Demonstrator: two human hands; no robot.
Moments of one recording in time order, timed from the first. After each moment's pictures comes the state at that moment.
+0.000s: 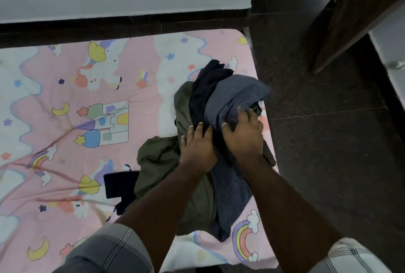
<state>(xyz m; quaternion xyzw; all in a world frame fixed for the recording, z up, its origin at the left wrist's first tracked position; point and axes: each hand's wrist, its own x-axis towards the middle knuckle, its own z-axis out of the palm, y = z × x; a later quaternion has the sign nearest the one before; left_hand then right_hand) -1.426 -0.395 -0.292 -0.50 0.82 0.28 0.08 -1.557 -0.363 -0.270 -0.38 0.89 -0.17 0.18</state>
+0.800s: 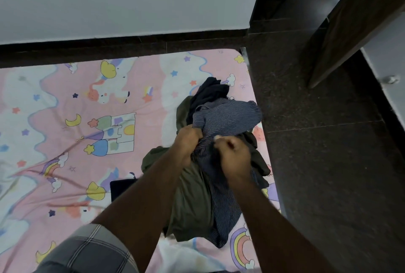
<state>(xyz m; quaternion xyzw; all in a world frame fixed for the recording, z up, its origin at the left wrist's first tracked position) -1.427 -0.438 -0.201 -0.62 0.38 0.67 -0.11 -1.517 -0.335 -0.222 -0.21 0.77 -0.50 0.35</state>
